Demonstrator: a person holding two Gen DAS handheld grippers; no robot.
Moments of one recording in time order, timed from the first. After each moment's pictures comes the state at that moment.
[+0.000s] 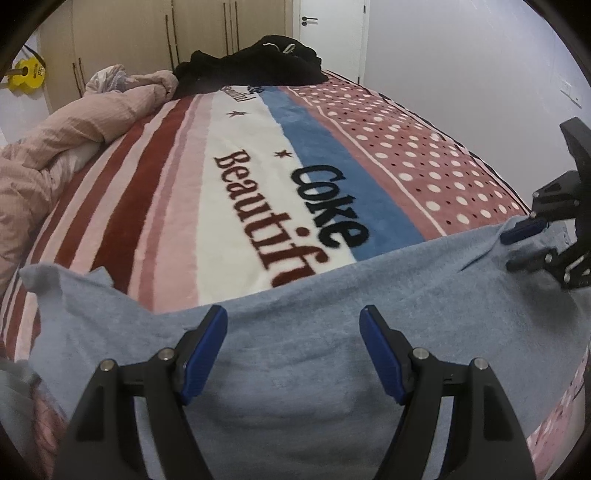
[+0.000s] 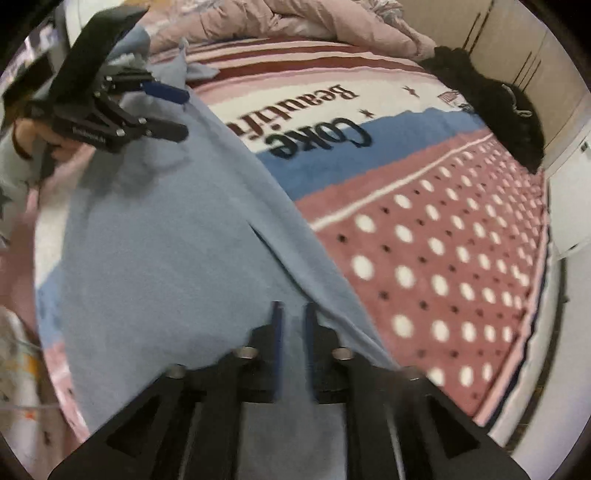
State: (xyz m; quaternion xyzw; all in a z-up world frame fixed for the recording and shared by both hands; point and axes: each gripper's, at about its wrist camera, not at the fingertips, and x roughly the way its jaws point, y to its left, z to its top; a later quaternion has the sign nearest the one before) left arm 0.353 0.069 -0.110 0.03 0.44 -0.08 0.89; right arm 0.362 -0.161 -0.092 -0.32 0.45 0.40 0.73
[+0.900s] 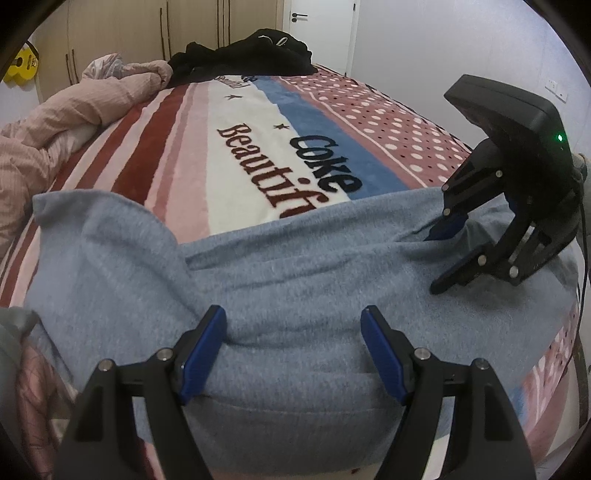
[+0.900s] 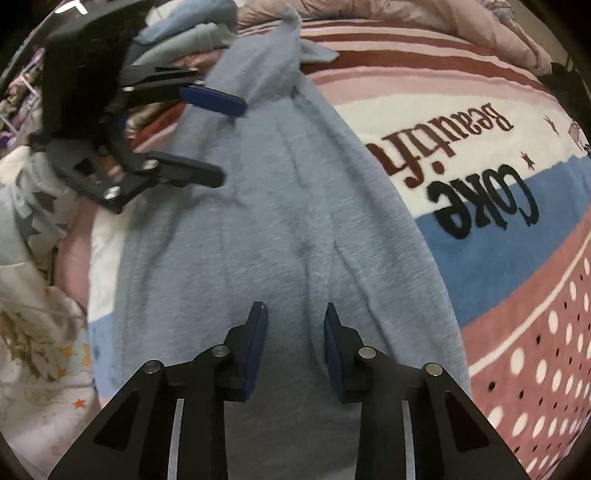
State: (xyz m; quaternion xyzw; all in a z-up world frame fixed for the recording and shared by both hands) left arm 0.303 0.093 -0.127 0.02 0.45 -0.11 0.89; right arm 0.372 -0.042 -0.135 -0.32 0.50 0.54 0.60
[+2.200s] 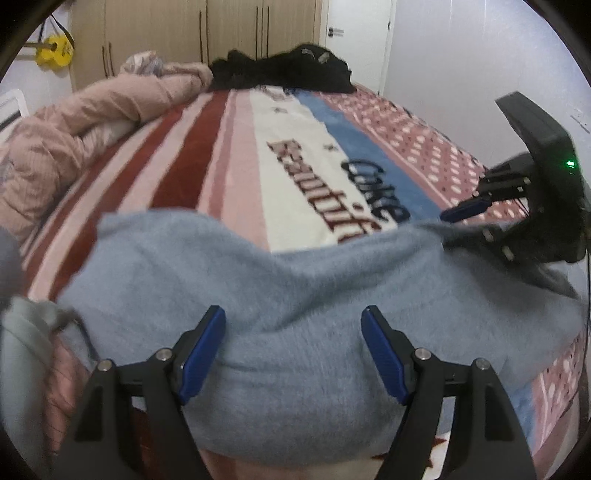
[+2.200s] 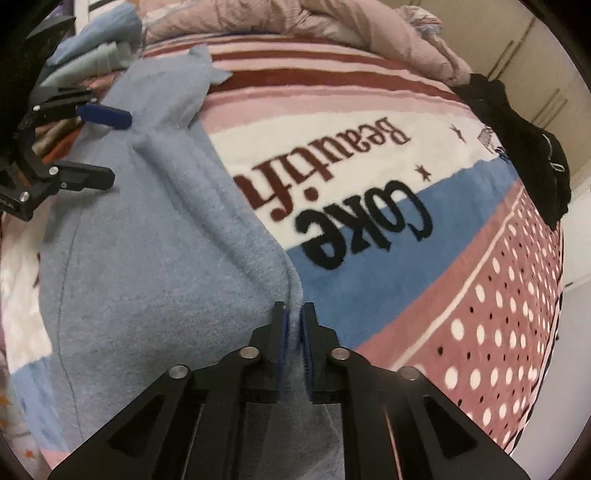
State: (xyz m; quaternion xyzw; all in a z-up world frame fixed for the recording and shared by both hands) left arm 0.309 0.129 -0.115 0.00 0.42 -0.05 0.91; right arm 0.390 -0.050 -0.108 -0.35 0.43 0.41 0.72
